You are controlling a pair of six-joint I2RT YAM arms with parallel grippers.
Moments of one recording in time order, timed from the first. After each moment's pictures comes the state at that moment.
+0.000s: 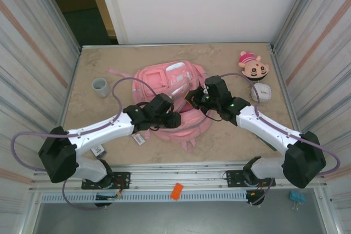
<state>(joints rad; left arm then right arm) -0.91 1.39 0.97 -0.50 0.00 -0.77 0.66 1.28 0.91 -0.20 -0.22 1.27</state>
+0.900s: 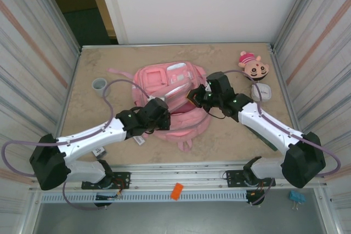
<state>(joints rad) -0.93 1.25 0.88 -0.53 -0.13 -0.79 0.58 1.28 0.97 -0.31 -0.31 1.20</state>
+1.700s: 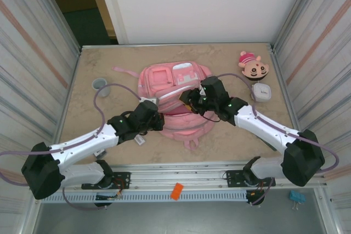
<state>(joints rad) -0.86 1.15 0.74 -0.38 -0.12 -0.74 0.69 1.31 0.92 -0.20 -0.28 1.28</state>
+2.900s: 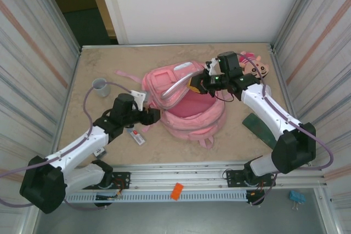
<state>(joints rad) -0.53 1.05 0.57 -0.13 0.32 -0.32 0.42 1.44 1.25 -0.50 -0.72 0.97</state>
